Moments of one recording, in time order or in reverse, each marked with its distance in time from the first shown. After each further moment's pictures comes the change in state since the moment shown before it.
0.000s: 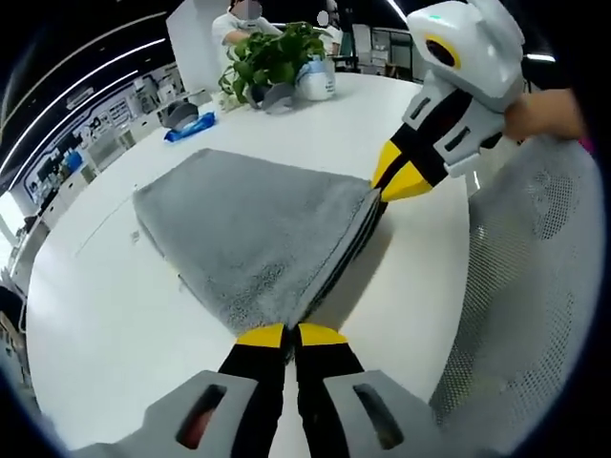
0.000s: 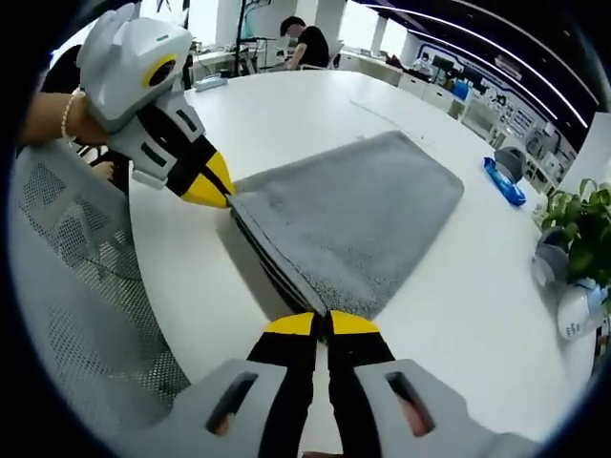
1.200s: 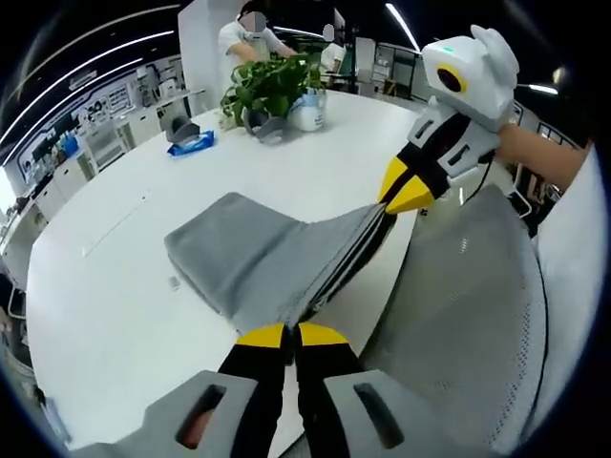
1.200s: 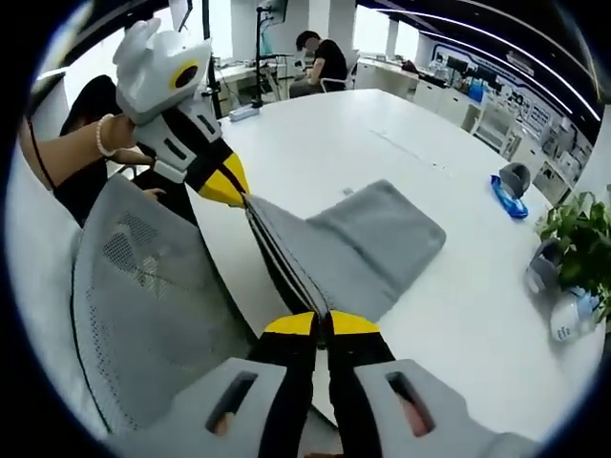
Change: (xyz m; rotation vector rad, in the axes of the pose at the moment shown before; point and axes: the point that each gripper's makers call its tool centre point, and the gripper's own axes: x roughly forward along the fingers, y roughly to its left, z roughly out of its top) left arm -0.108 -0.026 0.042 -0.070 -0.017 -0.074; right arm -0.109 0.038 0.039 0.010 -0.025 0.126
